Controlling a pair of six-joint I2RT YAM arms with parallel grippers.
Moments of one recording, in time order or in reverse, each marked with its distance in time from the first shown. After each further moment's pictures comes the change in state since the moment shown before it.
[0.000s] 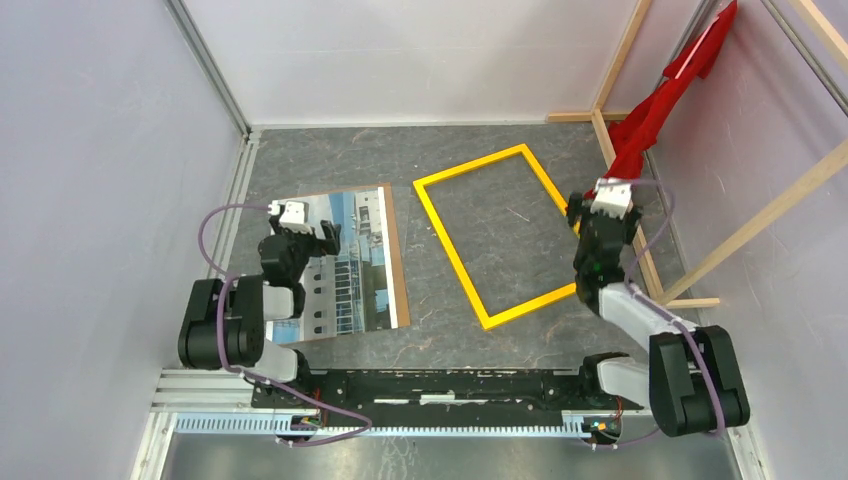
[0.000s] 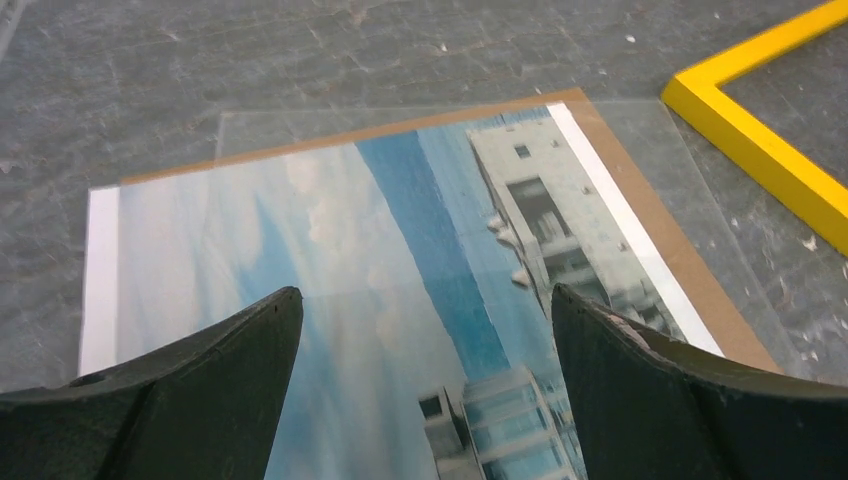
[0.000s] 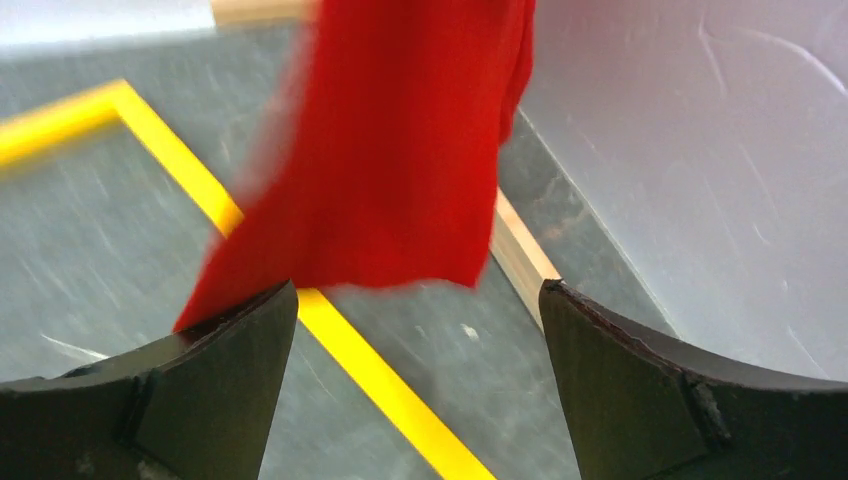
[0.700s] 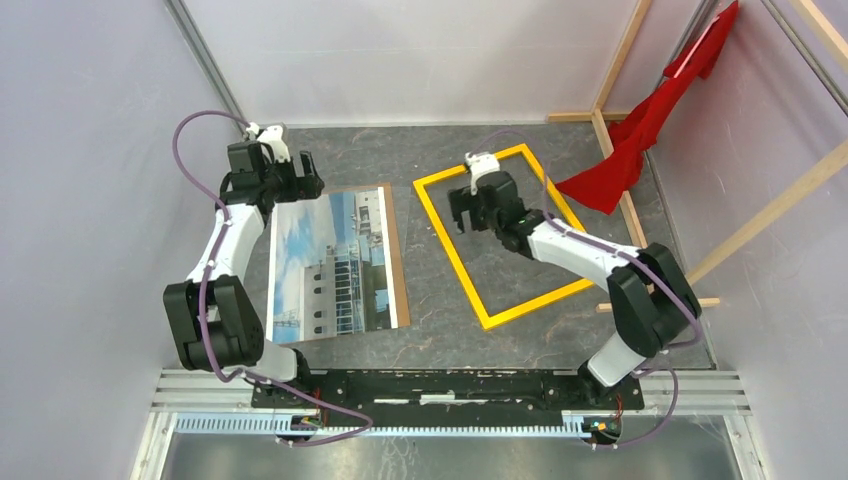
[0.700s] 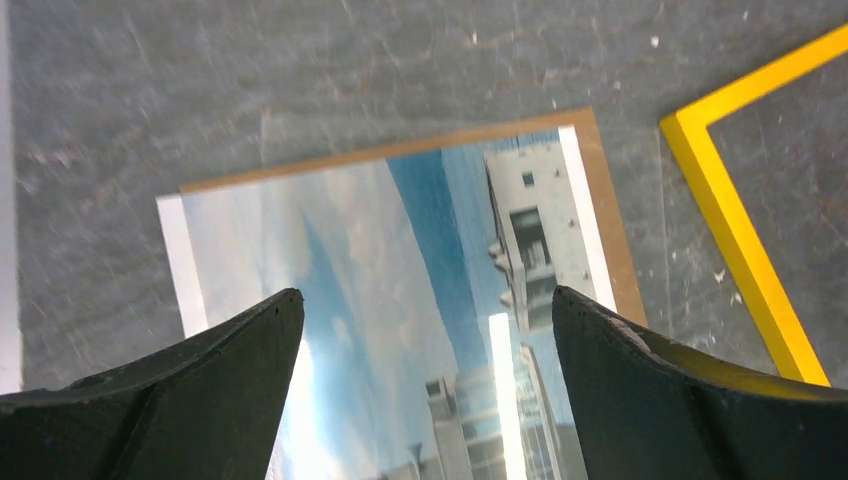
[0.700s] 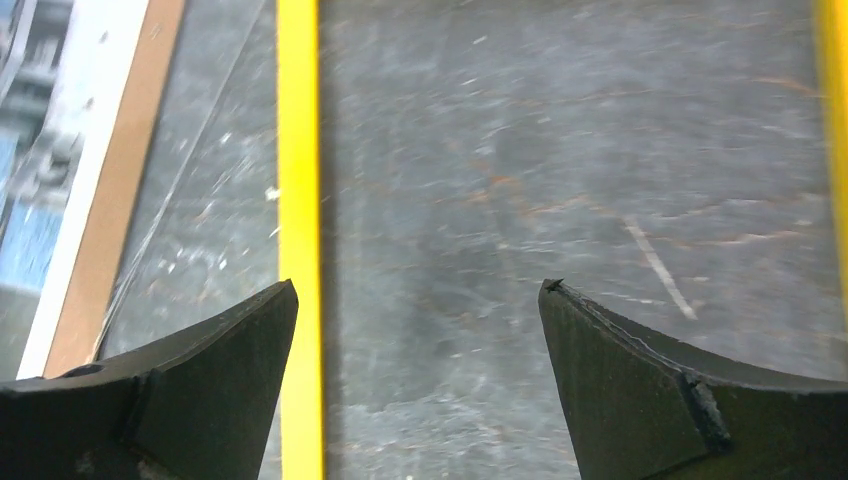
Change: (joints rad) left arm 0.062 -0.024 0.894 -1.346 0.037 0.002; right arm 0.439 0.425 0.726 -0.761 -0.316 0.276
